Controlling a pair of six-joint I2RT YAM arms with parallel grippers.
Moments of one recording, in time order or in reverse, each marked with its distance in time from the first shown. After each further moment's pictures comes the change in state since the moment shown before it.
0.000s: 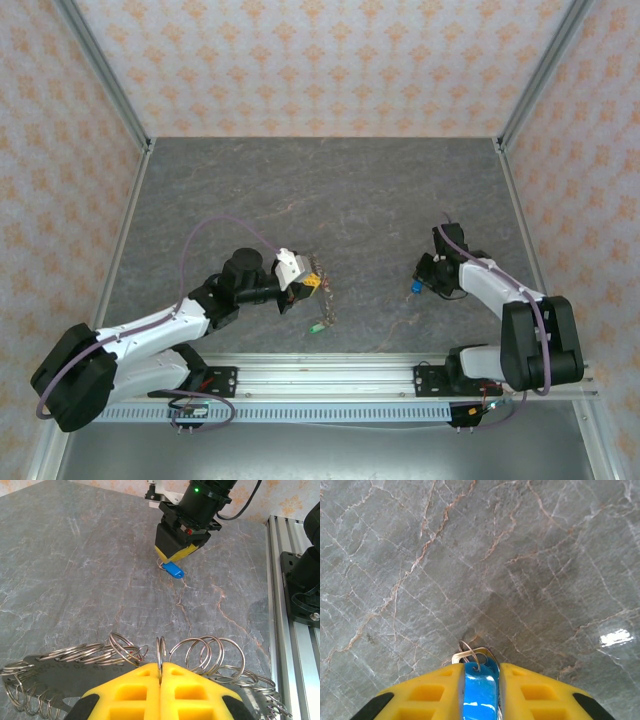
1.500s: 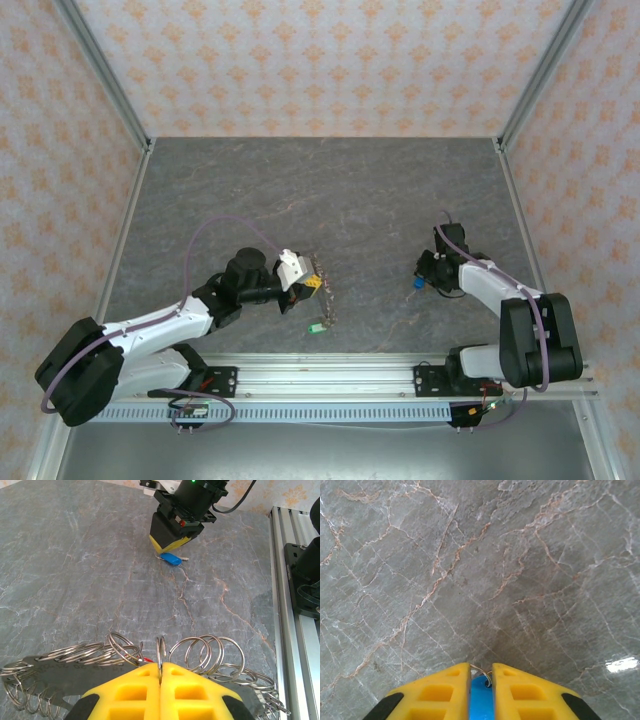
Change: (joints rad) left arm 0.000 0.039 0.000 0.015 0.000 0.019; right arm -0.010 0.013 -0.026 0.108 0.021 -0.022
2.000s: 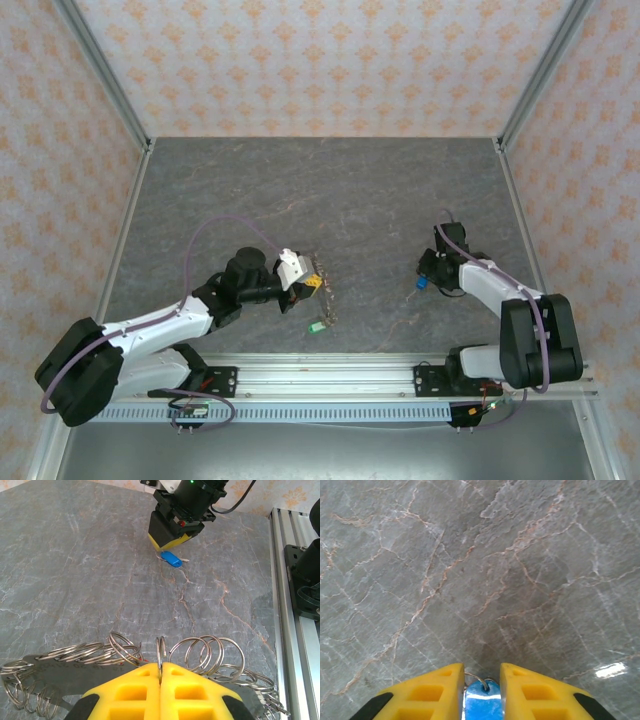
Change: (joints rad) left arm 0.000 -0.001 0.004 0.000 -0.001 0.004; right arm 0.000 -0.004 0.006 0.009 0.057 0.000
